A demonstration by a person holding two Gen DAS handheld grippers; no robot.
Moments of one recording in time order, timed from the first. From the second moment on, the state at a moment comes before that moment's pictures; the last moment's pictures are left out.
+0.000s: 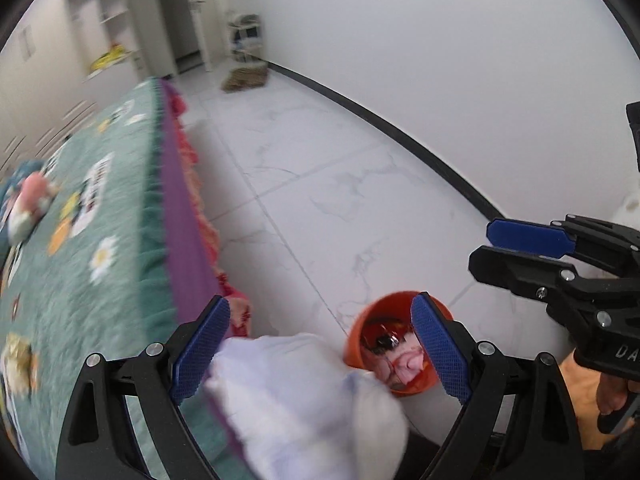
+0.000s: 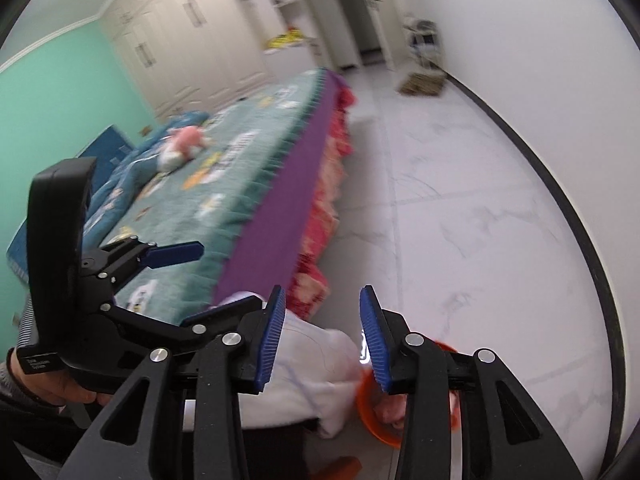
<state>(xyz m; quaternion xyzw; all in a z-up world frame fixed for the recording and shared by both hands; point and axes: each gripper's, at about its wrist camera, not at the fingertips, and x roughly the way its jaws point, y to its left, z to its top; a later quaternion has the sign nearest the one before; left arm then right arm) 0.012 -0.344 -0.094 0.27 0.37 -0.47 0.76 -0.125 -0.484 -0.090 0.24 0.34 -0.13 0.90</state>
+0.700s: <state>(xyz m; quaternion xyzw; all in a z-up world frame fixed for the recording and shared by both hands) 0.163 -0.086 -0.067 0.11 0.42 -0.19 0.88 0.126 -0.240 -0.041 0.07 0.37 0.18 0.91</state>
